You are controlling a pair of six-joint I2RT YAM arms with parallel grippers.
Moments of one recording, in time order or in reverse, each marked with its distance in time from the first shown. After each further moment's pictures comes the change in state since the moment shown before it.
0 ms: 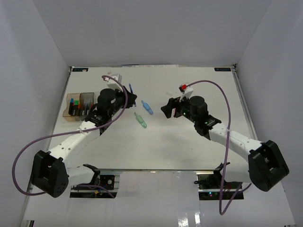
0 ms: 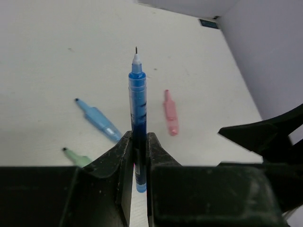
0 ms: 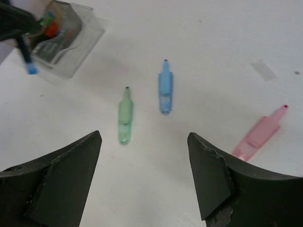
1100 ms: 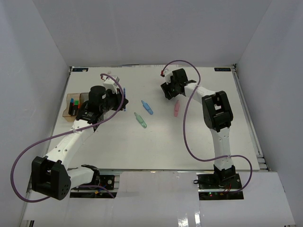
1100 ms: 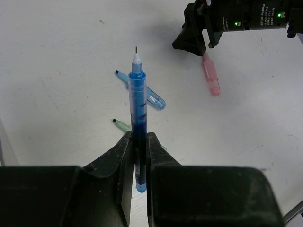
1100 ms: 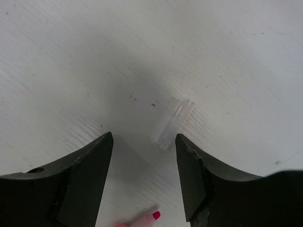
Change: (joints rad) left arm 0.224 -0.028 0.071 -0.296 0.235 0.292; right arm -0.269 1.045 1.017 -0.557 -0.098 -0.599
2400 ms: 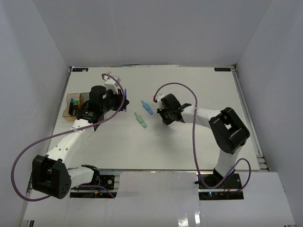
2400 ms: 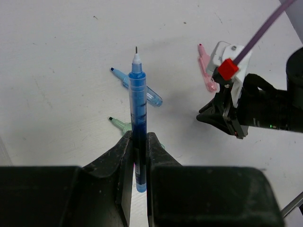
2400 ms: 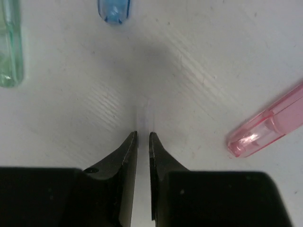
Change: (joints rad) left arm 0.002 0.013 0.000 -0.001 0.027 0.007; right arm 0.268 -0.429 -0.563 0.011 0.174 0.256
